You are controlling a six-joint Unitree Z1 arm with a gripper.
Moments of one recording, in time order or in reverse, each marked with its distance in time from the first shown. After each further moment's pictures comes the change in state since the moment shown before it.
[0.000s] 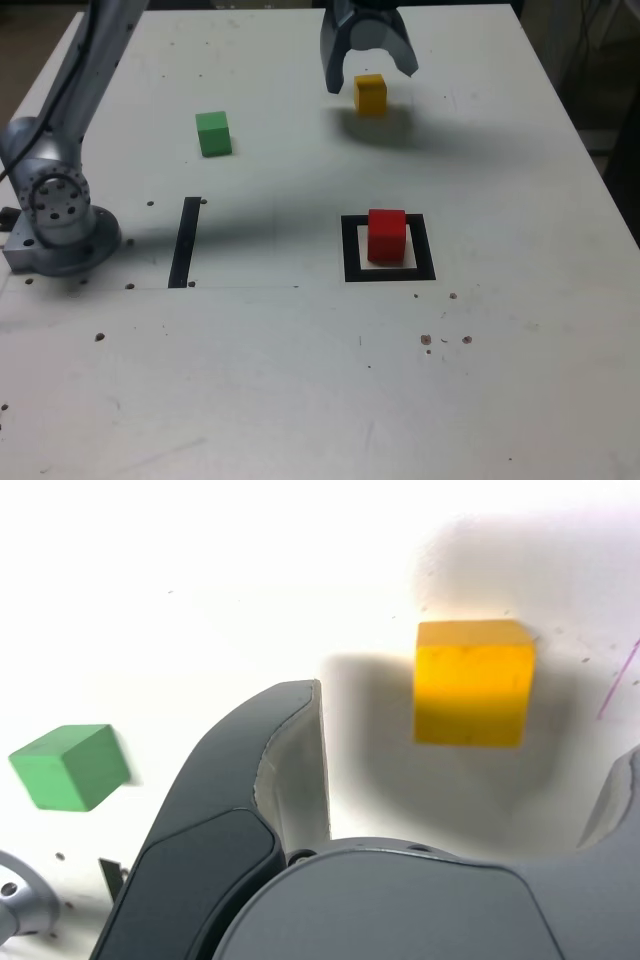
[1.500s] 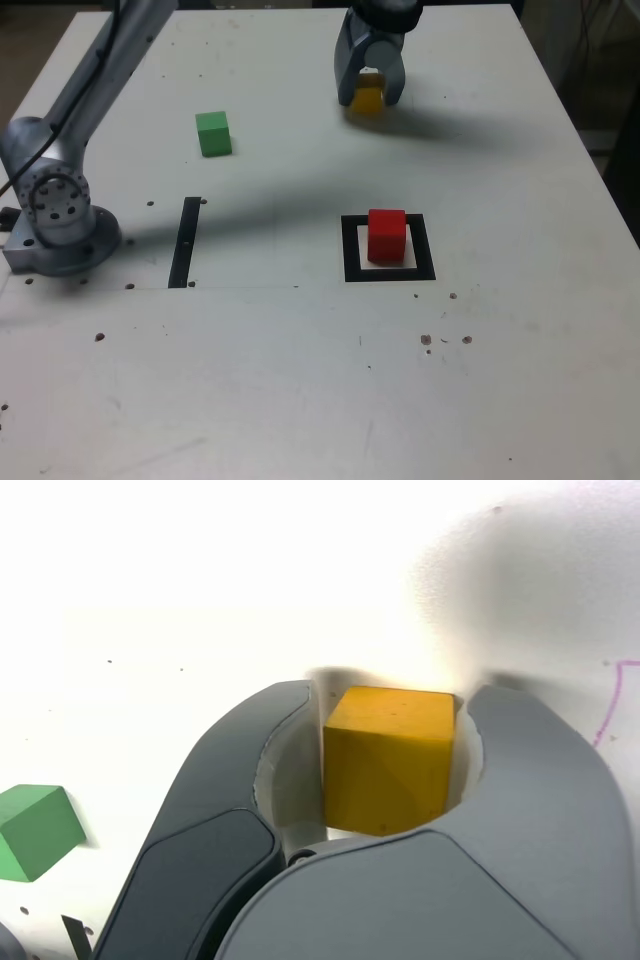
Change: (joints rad) arm 0.000 0.117 -0.089 -0.018 0.046 0.016
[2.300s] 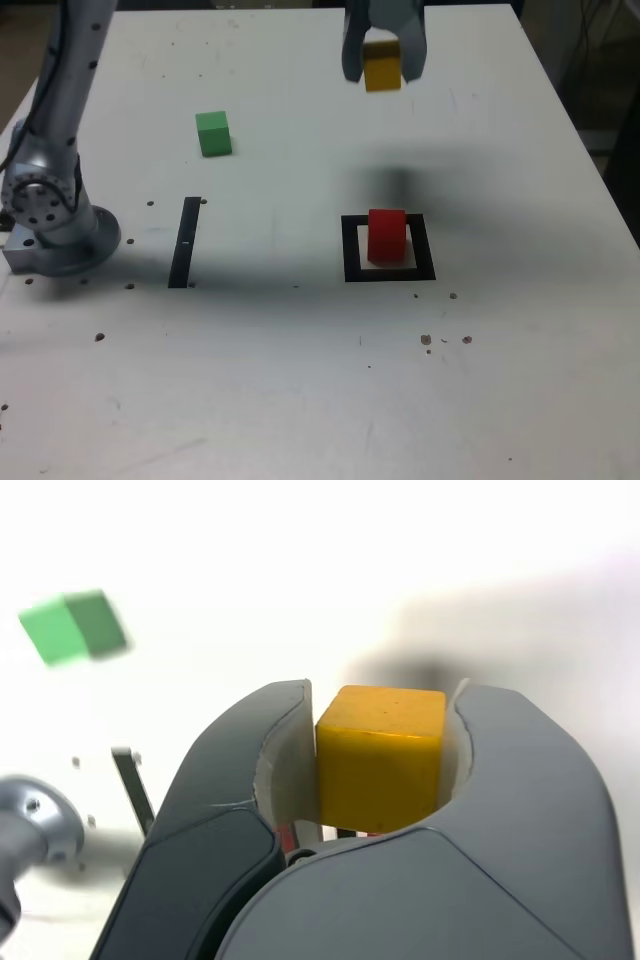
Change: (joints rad) arm -0.342 -0.331 0.093 0.169 -0.057 -0.165
